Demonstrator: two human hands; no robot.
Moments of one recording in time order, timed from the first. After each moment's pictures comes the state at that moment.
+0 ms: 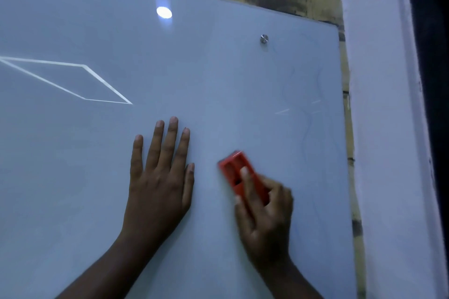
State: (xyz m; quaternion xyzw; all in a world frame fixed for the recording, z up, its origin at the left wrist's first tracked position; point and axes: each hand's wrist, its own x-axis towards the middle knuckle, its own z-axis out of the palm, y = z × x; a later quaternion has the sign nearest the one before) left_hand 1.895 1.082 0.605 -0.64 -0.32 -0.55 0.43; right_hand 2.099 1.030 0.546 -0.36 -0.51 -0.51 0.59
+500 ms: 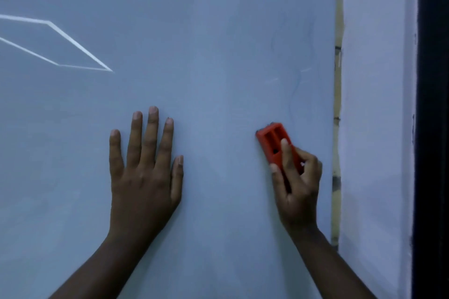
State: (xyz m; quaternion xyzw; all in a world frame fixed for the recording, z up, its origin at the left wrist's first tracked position) left_hand 1.909 1.074 0.544 -0.65 -0.32 -0.56 0.40; right_hand 2.181 1.008 0.513 -0.41 -0.49 -0.48 0.60
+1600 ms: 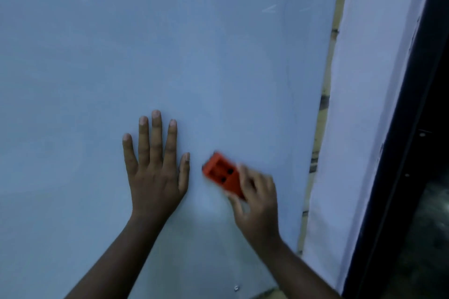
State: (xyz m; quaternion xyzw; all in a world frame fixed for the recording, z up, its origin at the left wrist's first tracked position) left_hand 1.922 1.064 0.400 -0.70 -0.33 -0.54 0.34; right_hand 2.114 0.969 0.322 -0.53 -0.58 -0.33 0.52
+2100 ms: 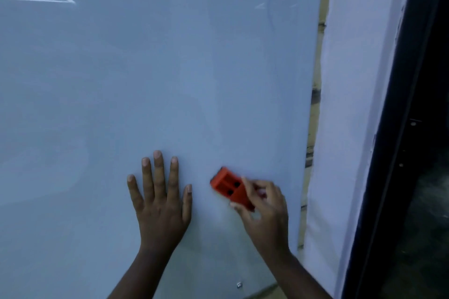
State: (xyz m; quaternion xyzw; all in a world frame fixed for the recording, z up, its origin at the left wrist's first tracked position) left_hand 1.928 1.060 0.328 -0.70 -0.35 -0.52 0.33; right_hand 2.130 0.949 0.297 -0.60 -0.53 -0.27 0.54
